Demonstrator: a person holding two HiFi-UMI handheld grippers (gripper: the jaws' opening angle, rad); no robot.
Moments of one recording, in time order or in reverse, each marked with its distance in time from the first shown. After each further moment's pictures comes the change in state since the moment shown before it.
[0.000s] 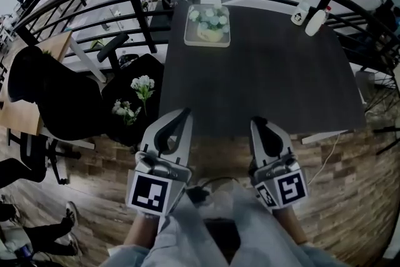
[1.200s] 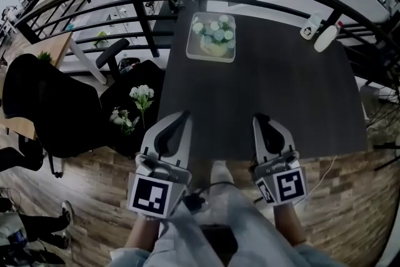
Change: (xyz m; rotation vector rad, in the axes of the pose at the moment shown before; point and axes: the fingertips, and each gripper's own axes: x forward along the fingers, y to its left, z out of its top) left arm 0.073 0.042 -0.010 -0.007 0.008 0.067; right arm 0.083 -0.063 -0.009 -0.067 0.033 0.014
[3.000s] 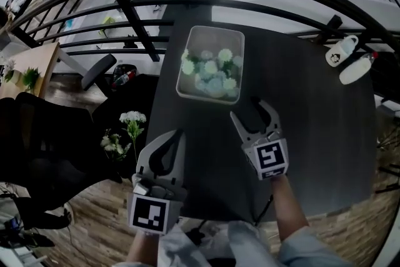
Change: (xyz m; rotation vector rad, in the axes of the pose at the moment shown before) left arm 0.198 0.089 -0.083 -0.006 0.164 0.127; right arm 0.261 -0.146 -0.164 -0.092 0.268 0.165
